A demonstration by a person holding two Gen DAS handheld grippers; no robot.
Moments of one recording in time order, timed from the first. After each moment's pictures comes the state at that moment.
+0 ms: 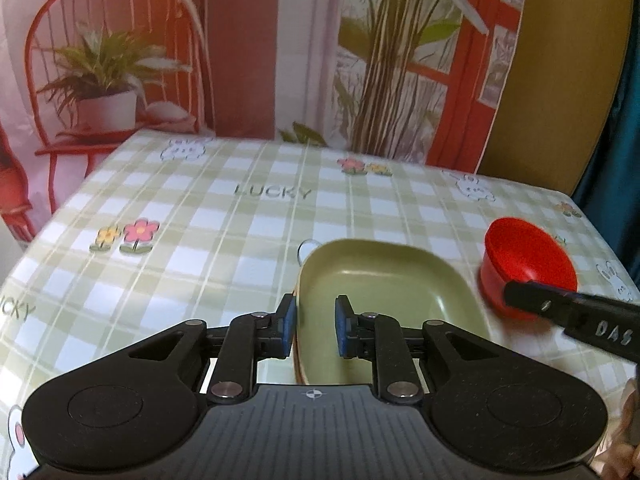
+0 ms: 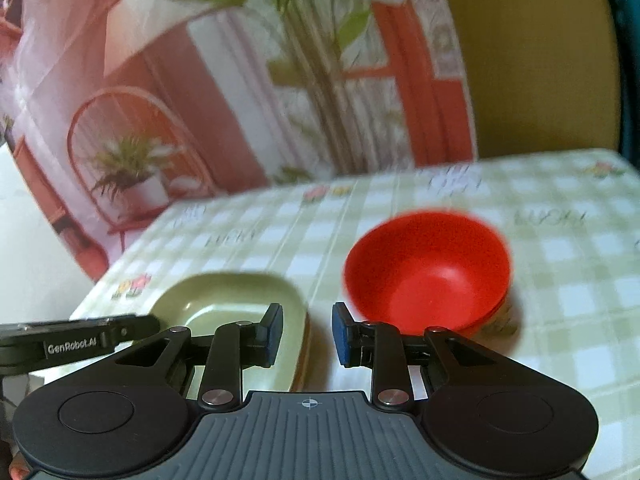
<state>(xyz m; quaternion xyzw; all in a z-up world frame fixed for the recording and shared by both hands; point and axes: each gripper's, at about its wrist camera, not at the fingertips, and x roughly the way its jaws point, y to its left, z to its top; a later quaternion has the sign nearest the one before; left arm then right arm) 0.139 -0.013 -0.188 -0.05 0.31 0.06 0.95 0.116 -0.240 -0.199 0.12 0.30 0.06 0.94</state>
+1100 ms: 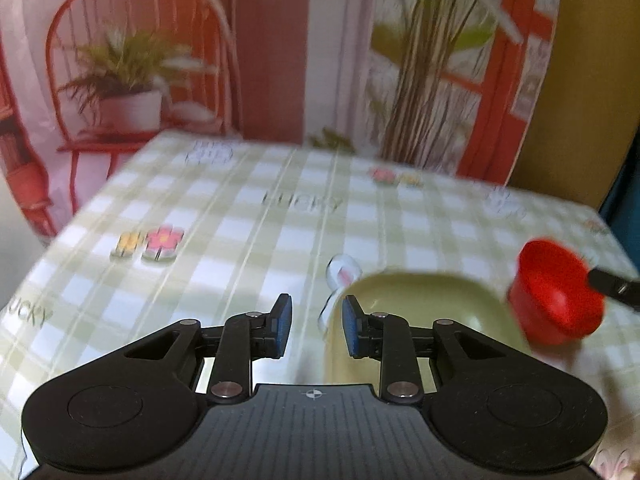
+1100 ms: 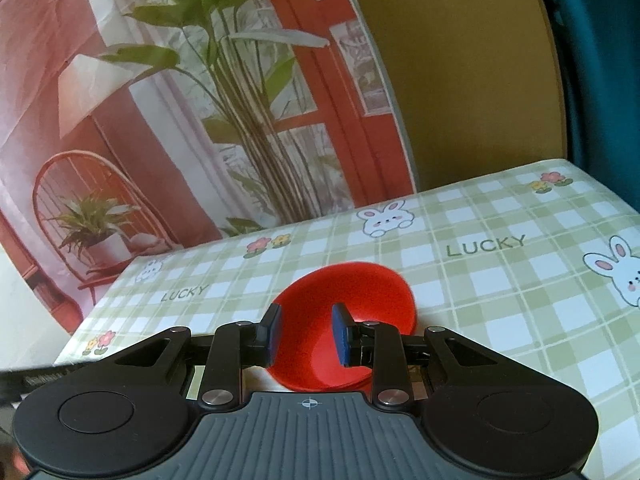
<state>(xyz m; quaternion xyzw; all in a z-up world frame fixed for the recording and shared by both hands) 0.150 -0.001 -0.179 -0.06 0.31 0.10 0.94 0.118 -0.294 -0.198 0.15 0.27 0.01 0.95</state>
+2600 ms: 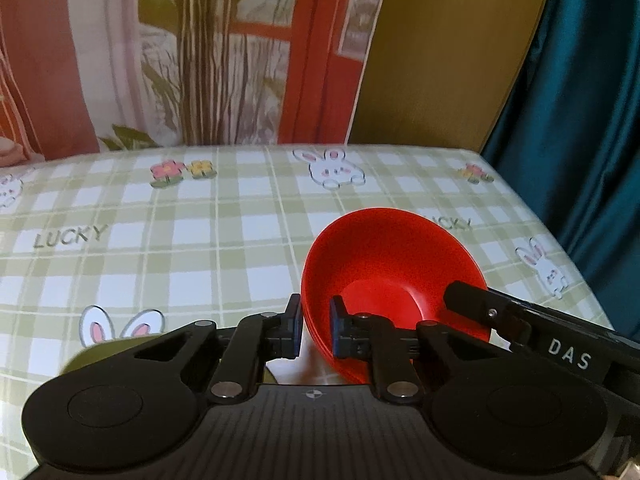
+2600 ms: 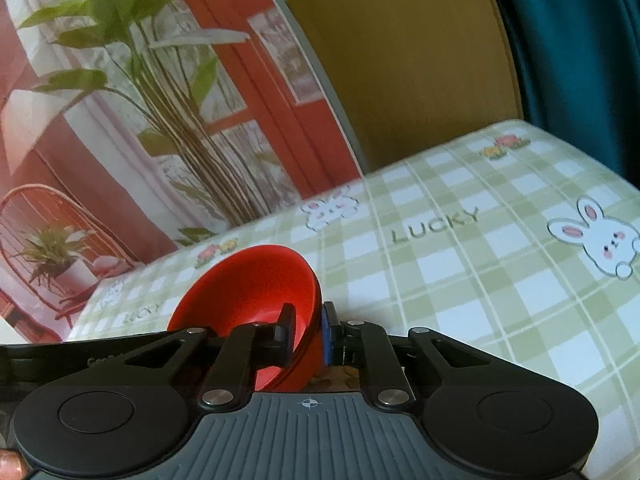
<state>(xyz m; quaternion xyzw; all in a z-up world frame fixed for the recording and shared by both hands) 0.245 -0.115 -0.197 -0.03 0.36 -0.09 0.93 0.130 -0.329 -0.207 0.21 0.29 -0.03 0.93</state>
